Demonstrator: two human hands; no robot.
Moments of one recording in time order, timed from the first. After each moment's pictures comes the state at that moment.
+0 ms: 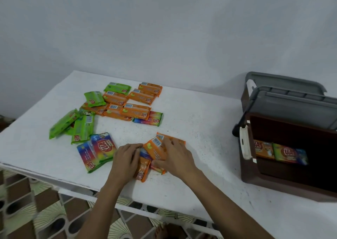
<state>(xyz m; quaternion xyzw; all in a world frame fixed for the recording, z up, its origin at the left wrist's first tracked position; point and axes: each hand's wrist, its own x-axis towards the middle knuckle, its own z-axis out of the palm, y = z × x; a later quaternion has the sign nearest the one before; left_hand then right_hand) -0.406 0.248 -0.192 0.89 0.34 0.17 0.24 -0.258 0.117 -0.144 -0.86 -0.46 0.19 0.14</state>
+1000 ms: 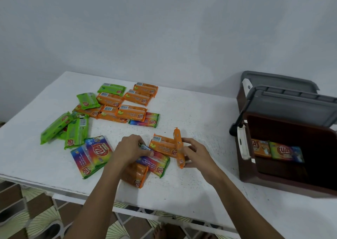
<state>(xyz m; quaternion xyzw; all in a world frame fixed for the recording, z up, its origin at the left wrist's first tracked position) -0.353 0.269 -0.136 0.86 0.40 -0.09 0.32 -0.220 0.075 -0.126 -0.73 -0.18 0.42 0.50</state>
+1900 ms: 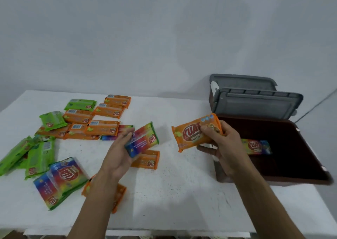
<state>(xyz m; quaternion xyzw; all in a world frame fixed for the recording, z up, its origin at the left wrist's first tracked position) -0.303 0.227 -0.112 0.35 0.33 0.16 0.86 -0.166 -0.002 -0.035 -0.67 -0.07 0.26 0.69</state>
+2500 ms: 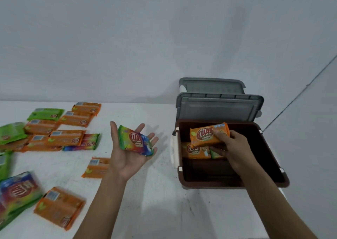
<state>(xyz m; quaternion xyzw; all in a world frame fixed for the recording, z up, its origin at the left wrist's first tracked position) -0.210 0.129 -0.089 0.23 0.23 0.07 0.94 -0.056 -0.112 -0.061 -0.69 0.06 0.22 0.69</state>
